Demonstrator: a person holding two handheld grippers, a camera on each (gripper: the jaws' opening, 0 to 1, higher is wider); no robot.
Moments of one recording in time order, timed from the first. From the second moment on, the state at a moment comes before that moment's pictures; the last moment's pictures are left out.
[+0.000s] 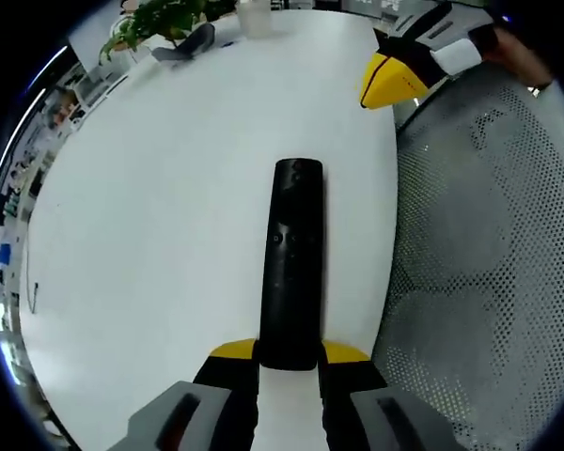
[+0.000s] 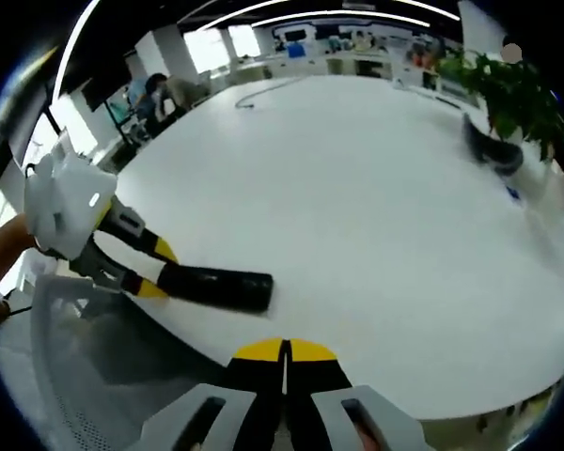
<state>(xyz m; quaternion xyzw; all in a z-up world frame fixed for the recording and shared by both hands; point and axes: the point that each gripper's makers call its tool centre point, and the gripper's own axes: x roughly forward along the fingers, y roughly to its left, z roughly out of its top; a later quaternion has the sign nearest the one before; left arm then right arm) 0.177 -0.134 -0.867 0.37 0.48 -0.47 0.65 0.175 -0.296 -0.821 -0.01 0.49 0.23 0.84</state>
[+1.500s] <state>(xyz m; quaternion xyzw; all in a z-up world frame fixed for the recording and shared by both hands) 0.150 -0.145 -0.860 0.23 0.37 -0.48 0.76 0.203 -0.238 -0.850 0.27 0.57 0.26 0.73</state>
